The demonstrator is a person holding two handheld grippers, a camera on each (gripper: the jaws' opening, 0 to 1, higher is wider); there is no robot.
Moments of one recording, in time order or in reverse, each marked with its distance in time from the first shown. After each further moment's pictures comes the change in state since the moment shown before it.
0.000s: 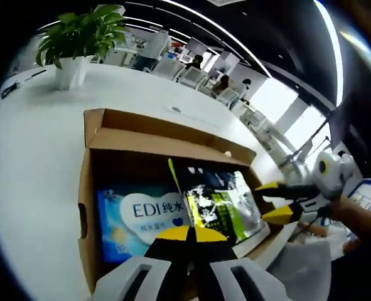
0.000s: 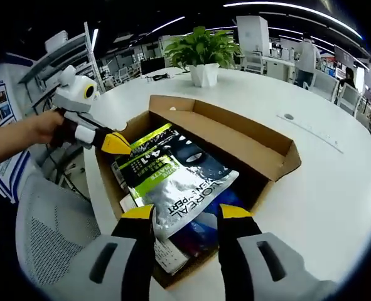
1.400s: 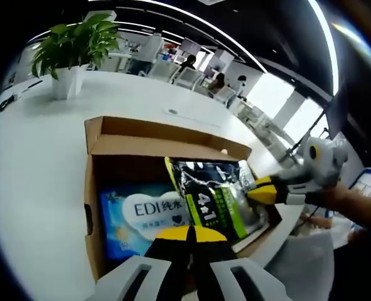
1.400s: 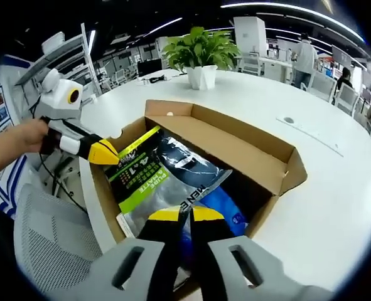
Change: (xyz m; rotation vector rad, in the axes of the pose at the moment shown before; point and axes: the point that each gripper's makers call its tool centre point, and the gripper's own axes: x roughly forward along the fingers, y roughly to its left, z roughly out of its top) left arm -0.010 -0.006 0.001 0.066 -0.001 0.002; right arm 0.007 -0.007 0.020 0.020 -0.040 -0.037
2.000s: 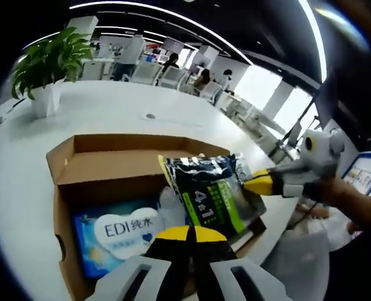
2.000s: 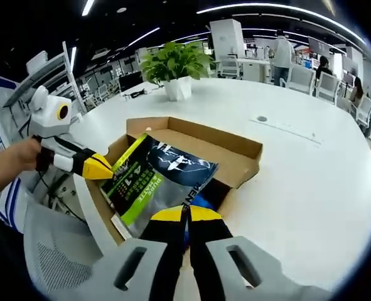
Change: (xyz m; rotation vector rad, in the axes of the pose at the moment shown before) left arm 0.023 -0.046 0.022 0.086 0.021 -0.050; right arm -0.042 -0.039 0.001 0.118 -0.041 -0.092
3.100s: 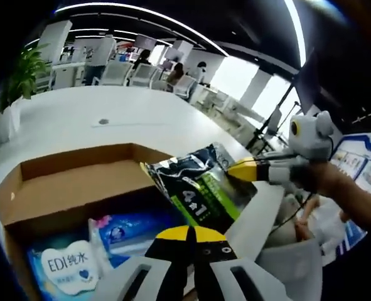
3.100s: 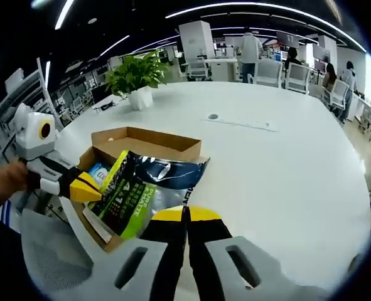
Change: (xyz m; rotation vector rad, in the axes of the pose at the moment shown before) left arm 0.070 -0.088 0.018 0.106 0.042 -0.130; right arm -0.057 -0.091 -0.006 0.101 -0.025 -0.153
